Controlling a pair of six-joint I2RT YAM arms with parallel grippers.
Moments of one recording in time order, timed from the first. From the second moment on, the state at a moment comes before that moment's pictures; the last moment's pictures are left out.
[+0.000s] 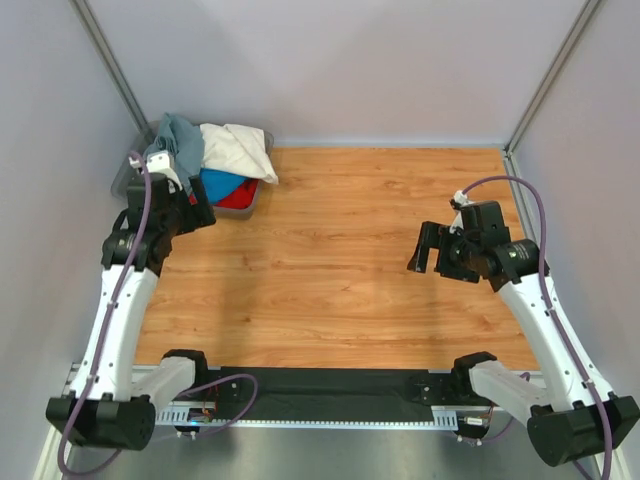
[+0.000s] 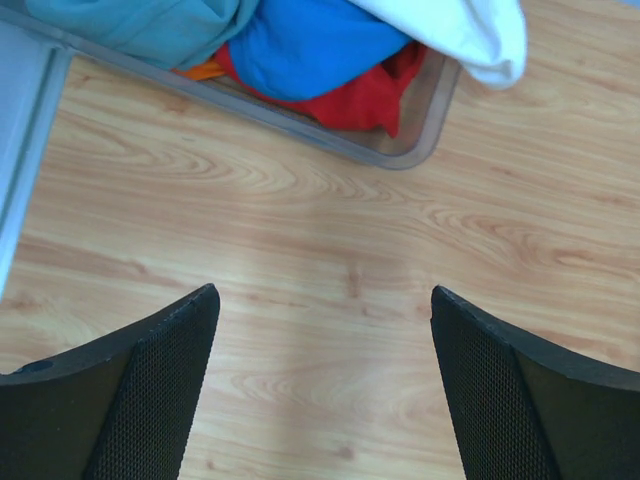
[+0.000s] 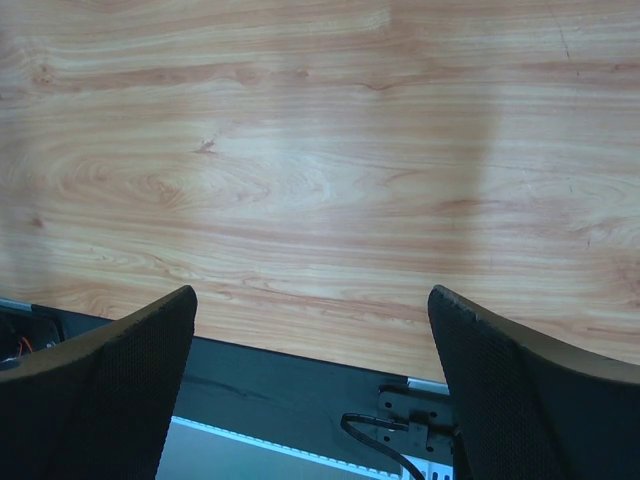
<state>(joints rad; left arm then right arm) -0.05 0.99 1.16 -0.72 -0.09 -0.28 0.25 0.99 1.07 -1.01 -0.14 0.41</state>
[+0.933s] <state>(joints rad) 0.17 2.05 1.83 -0.56 -0.04 -0.11 0.25 1.15 1.16 -0.97 -0.15 0.40</state>
